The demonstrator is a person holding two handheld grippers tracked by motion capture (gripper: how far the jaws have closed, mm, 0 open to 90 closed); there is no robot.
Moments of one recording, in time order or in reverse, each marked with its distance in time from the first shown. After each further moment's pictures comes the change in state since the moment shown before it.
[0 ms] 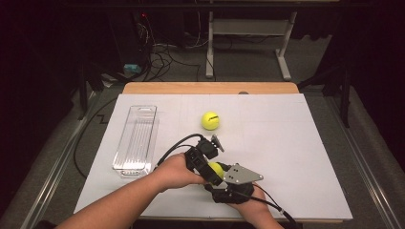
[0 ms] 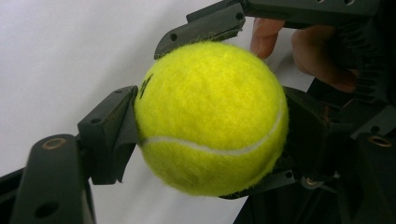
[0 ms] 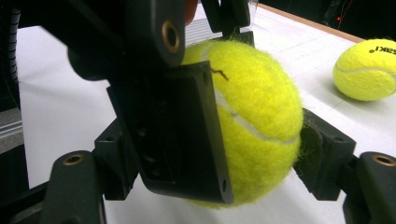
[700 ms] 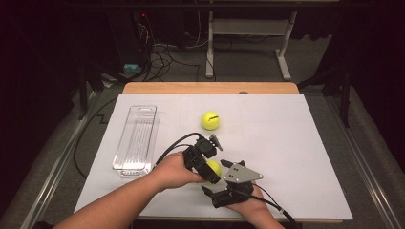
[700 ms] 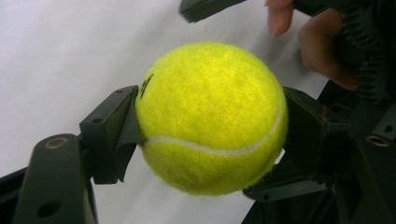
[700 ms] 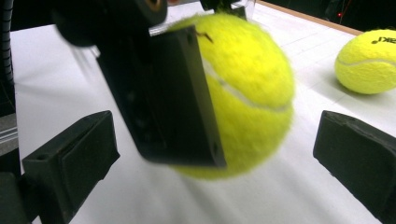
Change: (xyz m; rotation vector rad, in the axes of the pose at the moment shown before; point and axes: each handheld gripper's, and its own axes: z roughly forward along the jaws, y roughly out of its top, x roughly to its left) left arm 0.002 -0.002 -0.004 -0.003 0.059 -0.019; right arm -0.004 -0.005 0.003 0.003 0.002 0.019
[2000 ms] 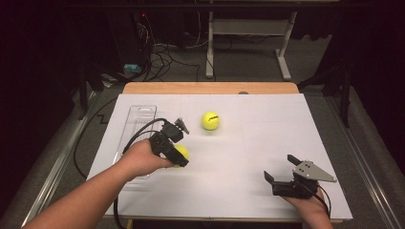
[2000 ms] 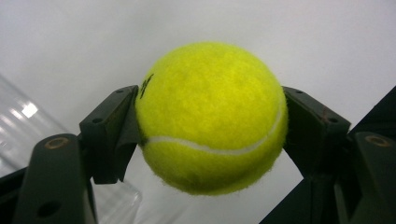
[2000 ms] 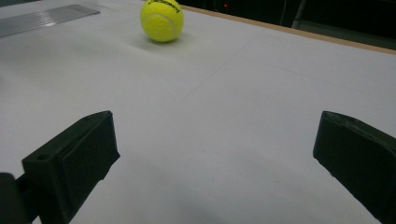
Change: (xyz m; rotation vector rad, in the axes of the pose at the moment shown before) left arm 0.055 -0.045 -0.055 0.011 0.155 -0.166; right arm -0.098 -0.059 -0.114 -0.018 -0.349 0.139
